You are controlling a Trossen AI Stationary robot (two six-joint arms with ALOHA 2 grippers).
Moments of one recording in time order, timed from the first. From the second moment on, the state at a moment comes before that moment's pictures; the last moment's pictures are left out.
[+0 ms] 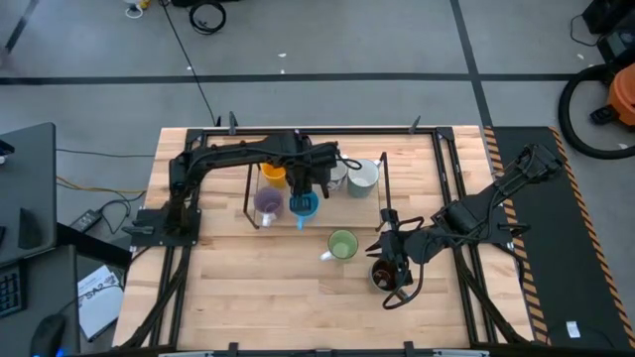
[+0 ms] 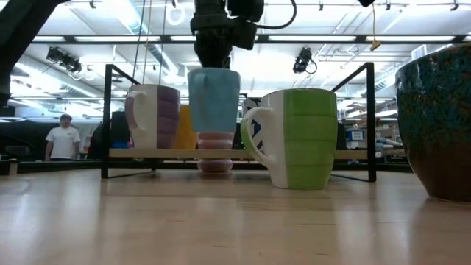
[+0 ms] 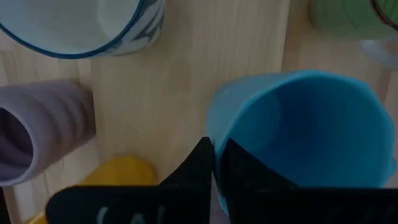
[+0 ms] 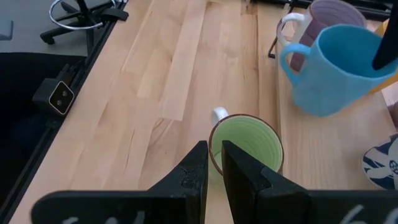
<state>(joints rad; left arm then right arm) 0.18 2.00 1.95 -1.33 0.00 0.18 0.56 1.25 1.04 -0.53 0.37 0.22</state>
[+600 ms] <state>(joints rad) 0.19 2.00 1.86 -1.26 0.02 0.17 0.61 1.25 1.04 -0.61 0.46 0.29</state>
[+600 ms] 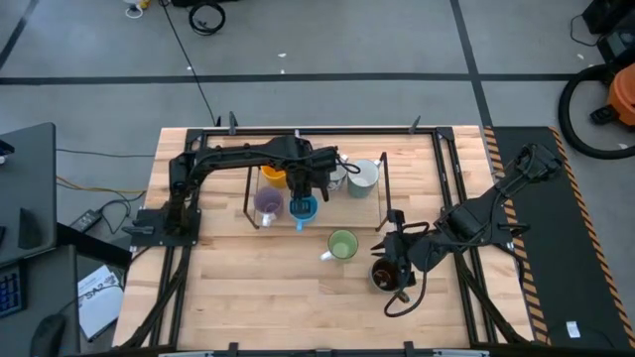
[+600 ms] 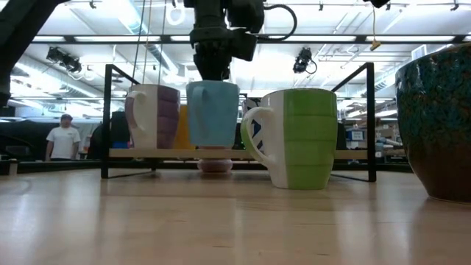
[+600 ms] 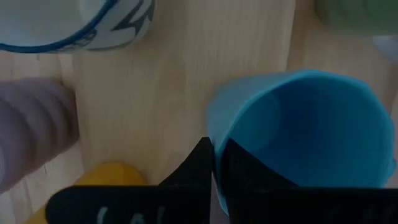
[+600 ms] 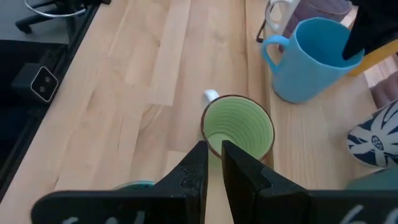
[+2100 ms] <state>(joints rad) 0.21 2.03 1.86 -1.30 0.02 0.18 0.63 1.25 1.04 -0.61 0.49 0.31</state>
